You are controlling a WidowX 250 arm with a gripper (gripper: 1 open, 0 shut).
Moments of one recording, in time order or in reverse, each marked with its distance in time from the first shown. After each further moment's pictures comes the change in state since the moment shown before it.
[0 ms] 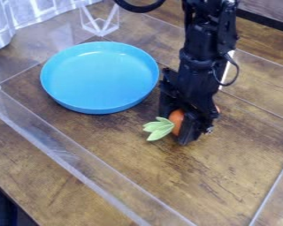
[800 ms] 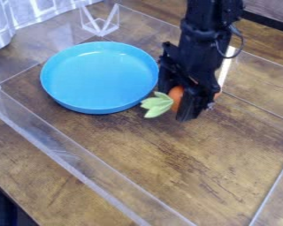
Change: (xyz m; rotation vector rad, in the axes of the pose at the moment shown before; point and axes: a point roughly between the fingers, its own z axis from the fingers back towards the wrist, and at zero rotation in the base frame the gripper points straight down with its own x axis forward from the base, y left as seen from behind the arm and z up) arm -0.004 0.007 0.047 0.048 -0.047 -0.013
